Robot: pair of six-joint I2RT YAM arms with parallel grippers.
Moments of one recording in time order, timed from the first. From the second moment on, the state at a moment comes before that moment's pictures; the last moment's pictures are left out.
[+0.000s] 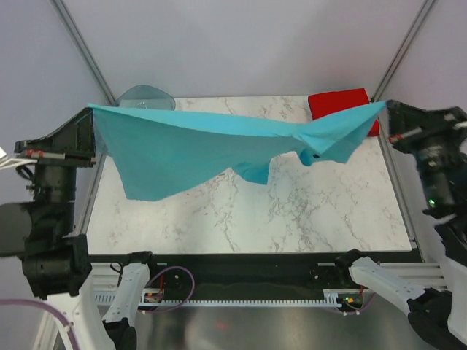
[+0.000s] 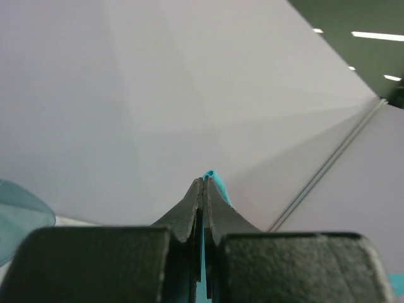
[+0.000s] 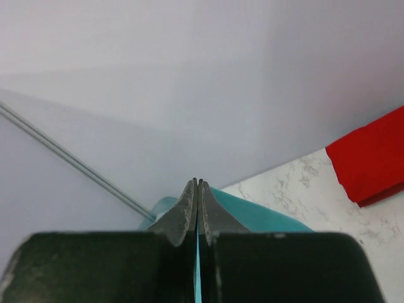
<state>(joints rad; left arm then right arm) 0.12 0.71 1.49 -0.34 0.12 -0.71 0.47 0.95 1.79 -0.71 0.47 0.60</state>
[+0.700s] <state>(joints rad) 0.12 0.68 1.38 -0.33 0.15 -0.64 0.51 1.10 2.09 -0.54 0.51 0.37</state>
